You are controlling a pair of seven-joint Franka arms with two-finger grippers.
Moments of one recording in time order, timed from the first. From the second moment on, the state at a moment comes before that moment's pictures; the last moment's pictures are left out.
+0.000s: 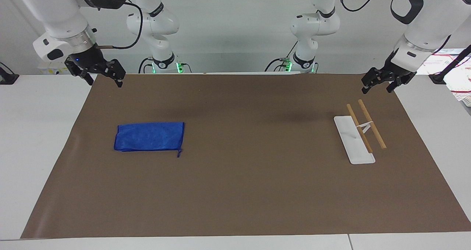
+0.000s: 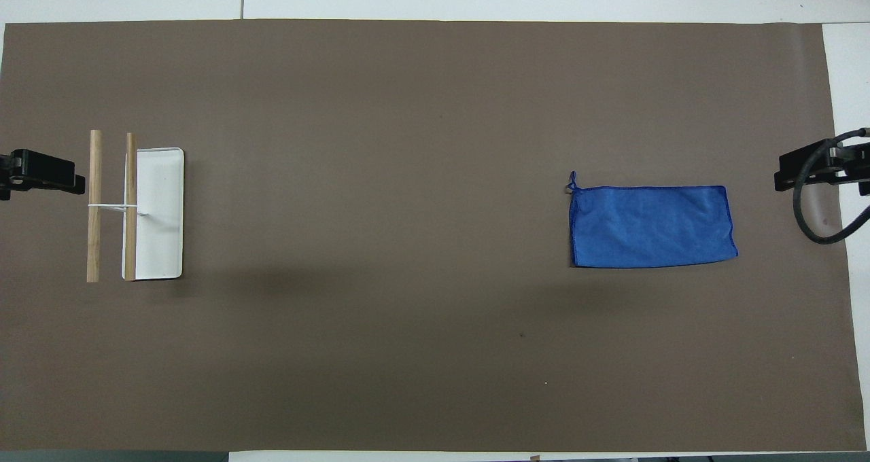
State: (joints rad) left arm -0.02 -0.04 0.04 -1.68 -0.03 1.63 0.04; right arm 0.01 -0.02 -0.04 -1.58 -0.04 1.50 0.06
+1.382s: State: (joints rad) left arm -0.02 -0.04 0.04 -1.68 -0.03 1.63 0.04; right arm 0.04 0.03 -0.04 -2.08 -0.02 2.19 0.07
